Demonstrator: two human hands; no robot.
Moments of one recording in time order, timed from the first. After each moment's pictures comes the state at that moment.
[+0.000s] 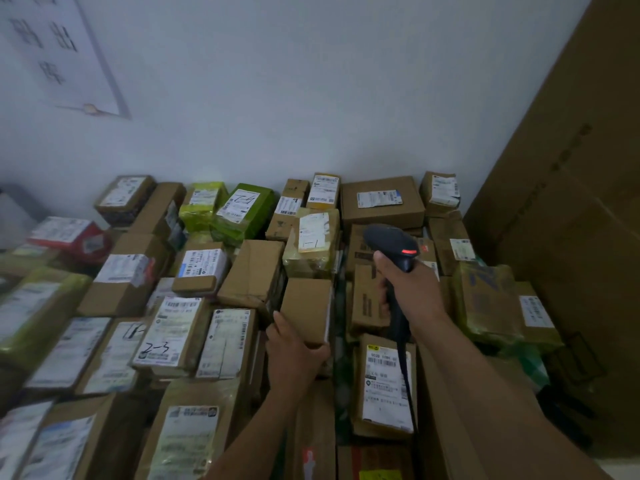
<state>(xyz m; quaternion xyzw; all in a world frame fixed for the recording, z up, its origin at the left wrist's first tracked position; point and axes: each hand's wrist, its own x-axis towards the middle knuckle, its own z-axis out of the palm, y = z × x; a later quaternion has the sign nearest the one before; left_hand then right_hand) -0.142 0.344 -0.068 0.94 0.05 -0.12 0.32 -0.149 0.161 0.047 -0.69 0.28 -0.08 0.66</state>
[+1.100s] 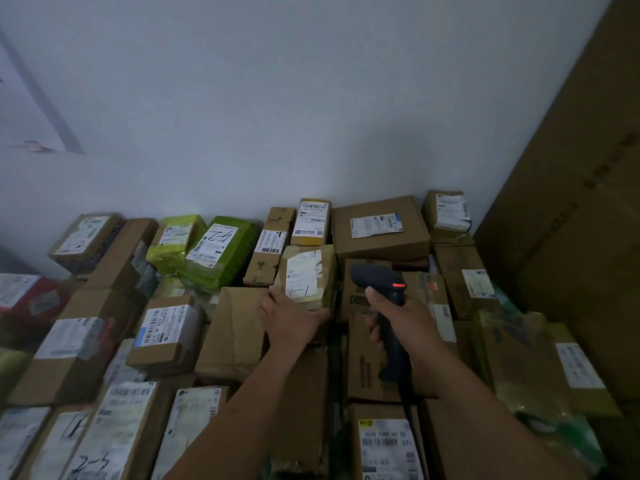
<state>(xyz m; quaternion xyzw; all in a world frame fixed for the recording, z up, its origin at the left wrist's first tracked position) 0.034 0.268 -0.063 0.95 0.08 -0.08 0.31 -0.062 0.111 0.003 -0.61 0.29 0.03 0.74</state>
